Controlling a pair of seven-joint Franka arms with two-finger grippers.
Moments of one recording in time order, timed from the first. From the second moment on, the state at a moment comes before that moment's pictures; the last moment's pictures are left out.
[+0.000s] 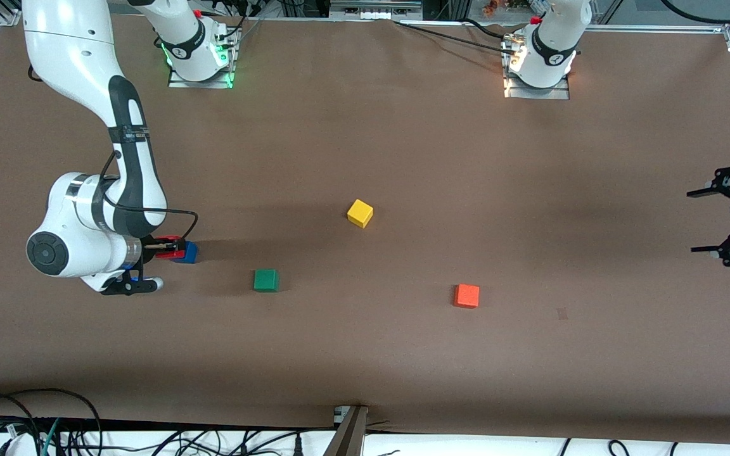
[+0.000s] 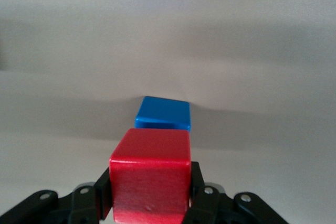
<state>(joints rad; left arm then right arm) 0.43 0.54 -0.44 -0.94 -0.06 1.30 1.55 0.40 0.67 -0.42 -1.57 0.31 1.89 -0.18</state>
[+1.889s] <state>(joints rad) 0.00 0.05 0.01 -1.60 0.00 1.62 0.26 0.41 0.39 -0.49 -1.34 0.28 1.51 -0.16</state>
